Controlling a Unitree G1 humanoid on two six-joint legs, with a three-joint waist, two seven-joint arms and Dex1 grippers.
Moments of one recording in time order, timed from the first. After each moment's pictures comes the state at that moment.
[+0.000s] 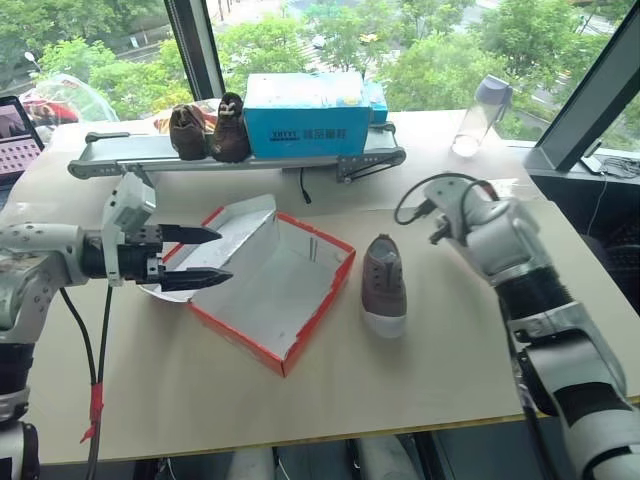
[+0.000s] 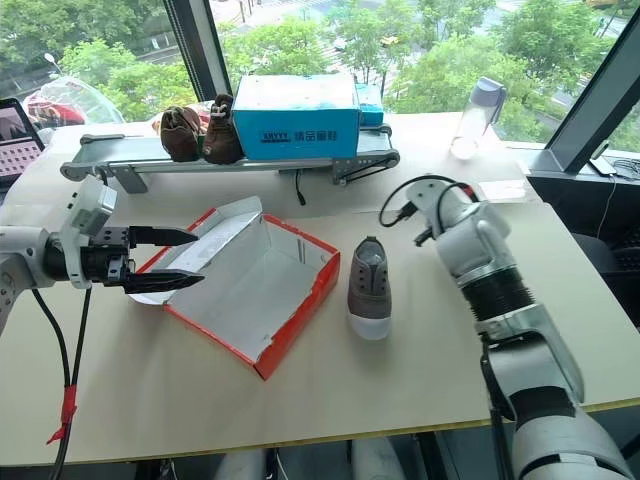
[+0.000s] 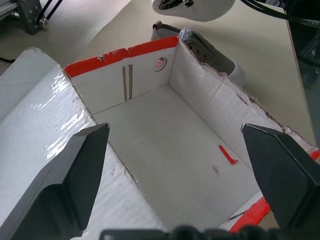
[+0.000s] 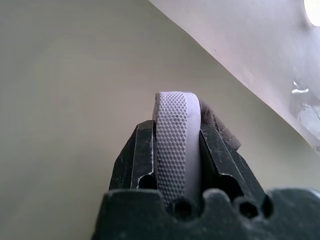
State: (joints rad) left arm -0.47 1.03 0.14 -0.07 -0.66 0.66 -1.27; right arm -0.96 -0.52 0.35 0.23 -0.30 1.06 0.59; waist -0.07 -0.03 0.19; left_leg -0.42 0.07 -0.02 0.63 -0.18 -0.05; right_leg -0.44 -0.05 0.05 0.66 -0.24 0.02
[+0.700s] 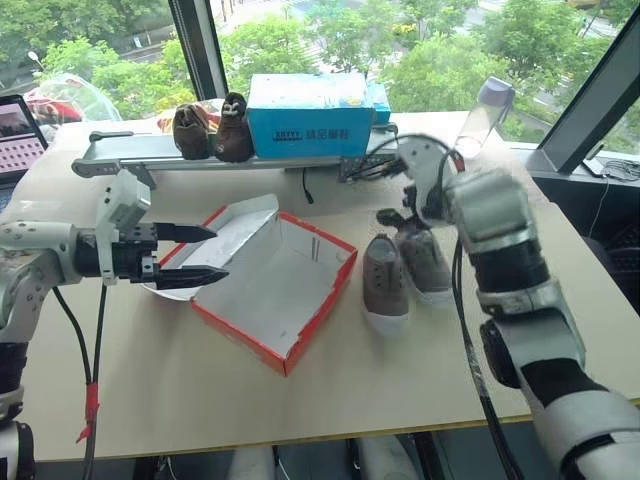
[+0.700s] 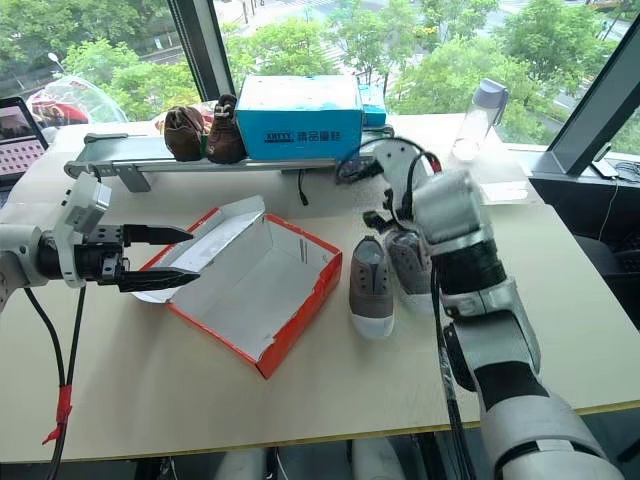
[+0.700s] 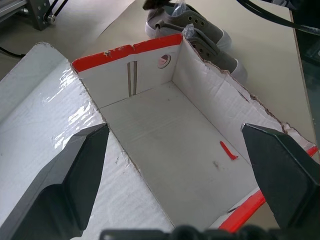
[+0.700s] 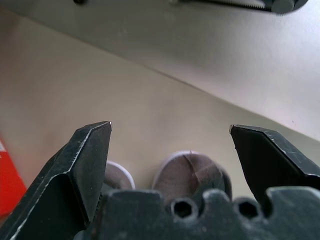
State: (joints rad) left arm -0.47 1.05 0.15 -0.07 -0.66 0.69 -1.28; right arm -1.19 -0.39 0.10 0.21 -0.08 1.36 0.58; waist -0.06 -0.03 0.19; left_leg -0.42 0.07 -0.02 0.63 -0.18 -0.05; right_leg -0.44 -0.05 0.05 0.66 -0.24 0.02
